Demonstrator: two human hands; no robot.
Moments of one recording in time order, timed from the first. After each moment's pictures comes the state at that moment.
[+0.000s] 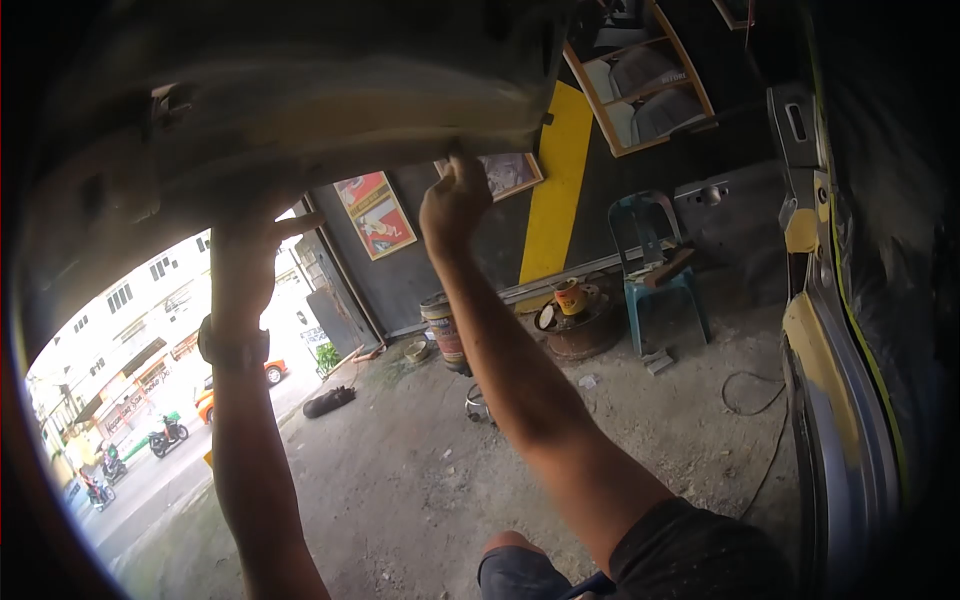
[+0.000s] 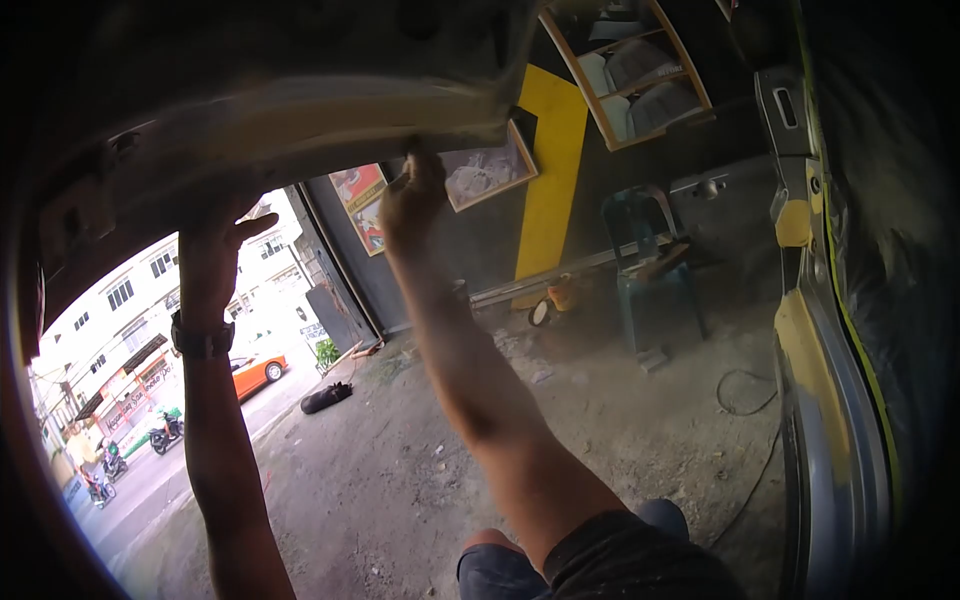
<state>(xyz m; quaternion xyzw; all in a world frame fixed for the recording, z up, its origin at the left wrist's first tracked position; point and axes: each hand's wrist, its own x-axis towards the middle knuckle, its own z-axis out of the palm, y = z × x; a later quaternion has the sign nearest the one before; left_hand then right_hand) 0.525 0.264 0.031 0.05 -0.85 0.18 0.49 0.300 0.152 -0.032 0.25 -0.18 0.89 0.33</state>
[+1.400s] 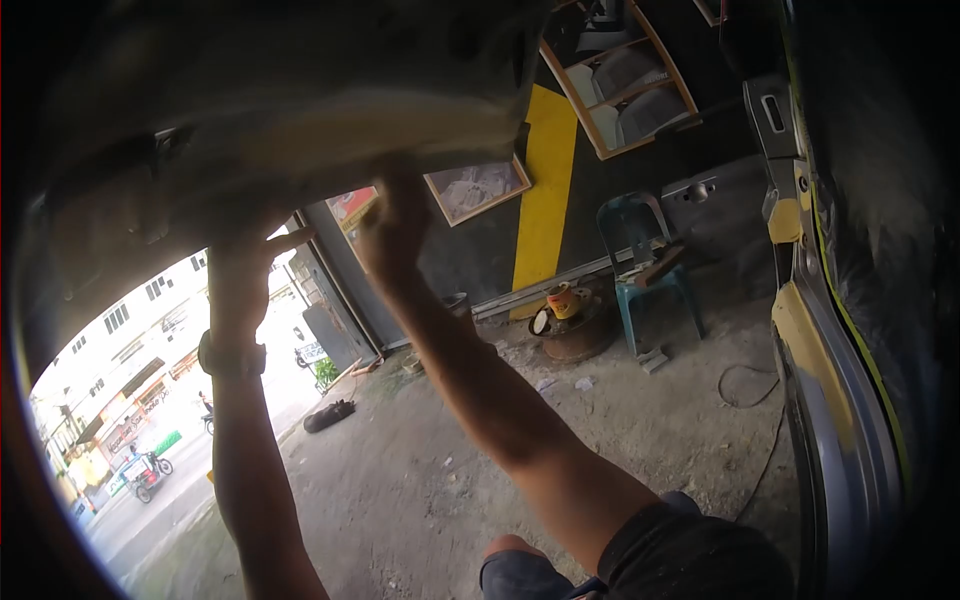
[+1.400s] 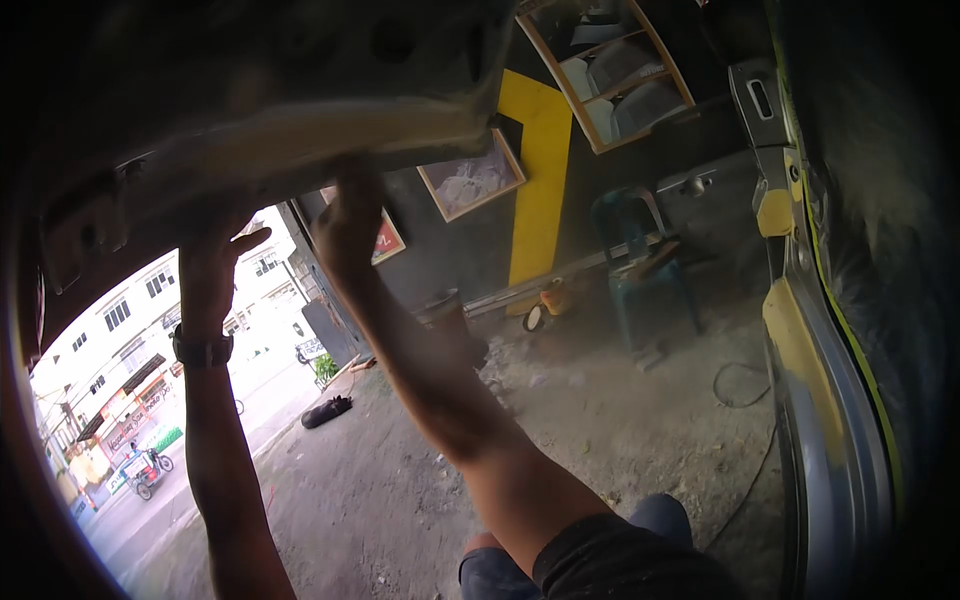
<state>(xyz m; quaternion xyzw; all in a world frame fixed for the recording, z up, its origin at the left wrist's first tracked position) 0.517 0.280 0.027 0.00 -0.86 -0.03 0.52 0.346 0.192 -0.018 0.25 -0.13 0.88 0.38</state>
